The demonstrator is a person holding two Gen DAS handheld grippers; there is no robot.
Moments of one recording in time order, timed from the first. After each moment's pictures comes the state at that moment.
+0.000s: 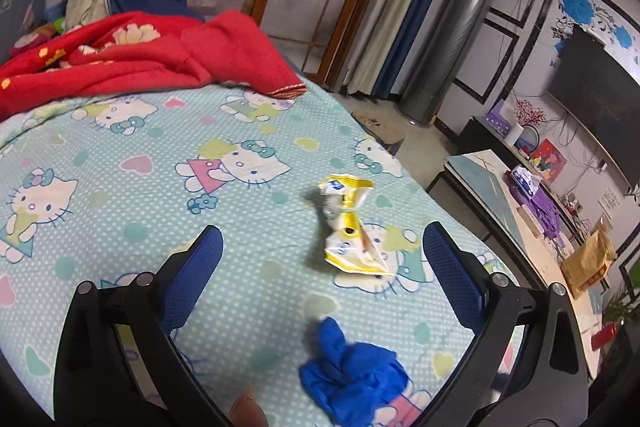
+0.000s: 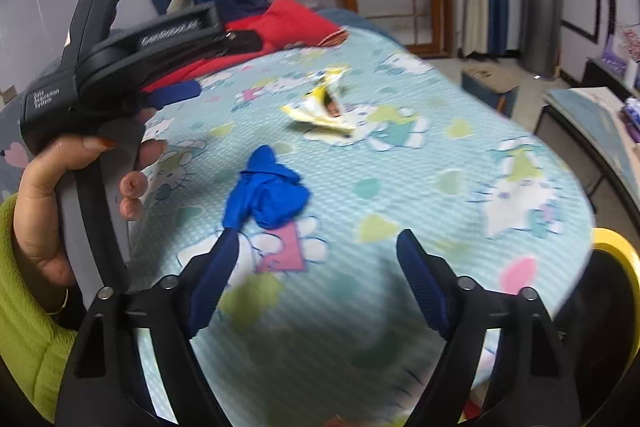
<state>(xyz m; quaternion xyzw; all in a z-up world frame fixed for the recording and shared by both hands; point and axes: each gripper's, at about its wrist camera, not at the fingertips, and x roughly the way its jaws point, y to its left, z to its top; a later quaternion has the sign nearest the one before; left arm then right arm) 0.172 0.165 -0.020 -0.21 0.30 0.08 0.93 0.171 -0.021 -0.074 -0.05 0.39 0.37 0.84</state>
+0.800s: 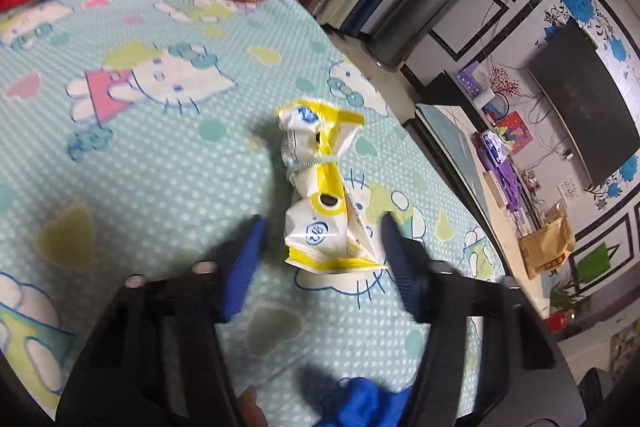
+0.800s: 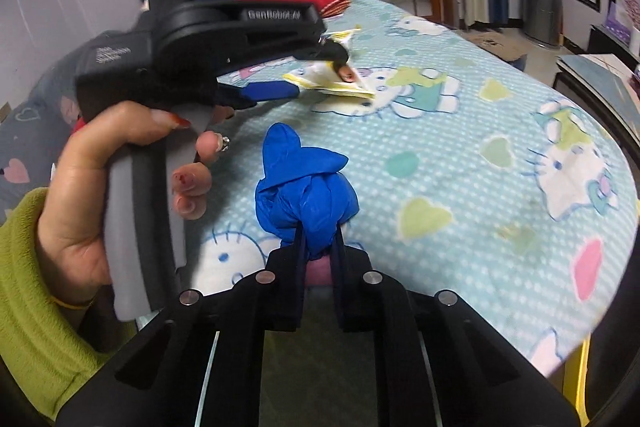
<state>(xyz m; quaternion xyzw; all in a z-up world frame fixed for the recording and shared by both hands) 0.241 0.166 -0.091 -0.28 0.39 -0.03 0.87 0.171 -0.015 -0.099 -0.02 0.42 0.35 0.84</state>
